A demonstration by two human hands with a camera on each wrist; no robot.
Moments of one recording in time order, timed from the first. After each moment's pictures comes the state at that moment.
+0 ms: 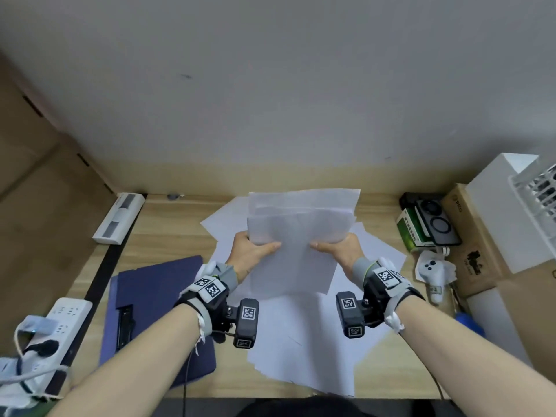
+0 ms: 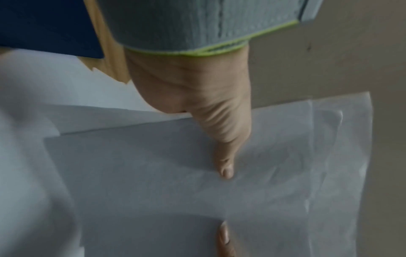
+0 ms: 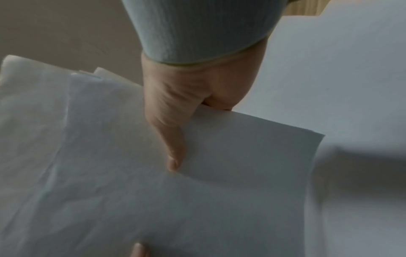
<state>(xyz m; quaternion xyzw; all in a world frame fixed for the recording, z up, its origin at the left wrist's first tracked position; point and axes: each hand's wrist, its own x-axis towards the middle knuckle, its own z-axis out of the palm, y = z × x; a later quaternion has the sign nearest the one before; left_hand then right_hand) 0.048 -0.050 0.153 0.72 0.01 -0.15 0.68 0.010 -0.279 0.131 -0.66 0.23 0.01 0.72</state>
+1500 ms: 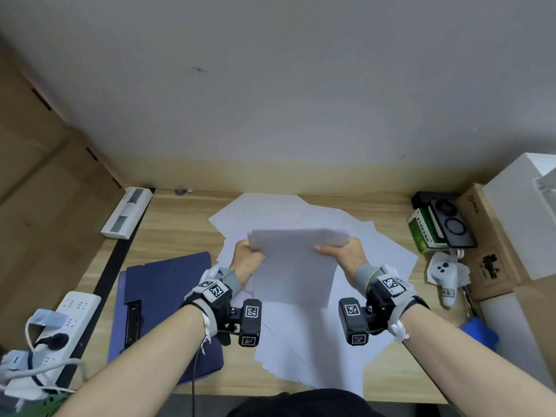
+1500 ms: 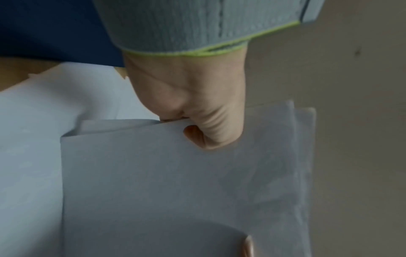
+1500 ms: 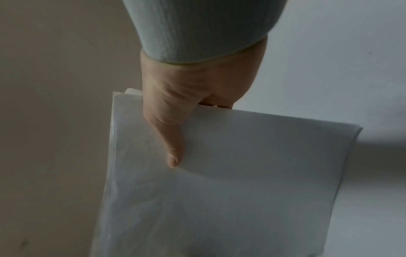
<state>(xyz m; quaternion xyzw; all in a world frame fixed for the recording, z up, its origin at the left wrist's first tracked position) 0.051 -0.032 0.122 0.76 0.10 -0.18 0.61 0.007 -0.261 0.123 -0.66 0.24 0.03 0.71</state>
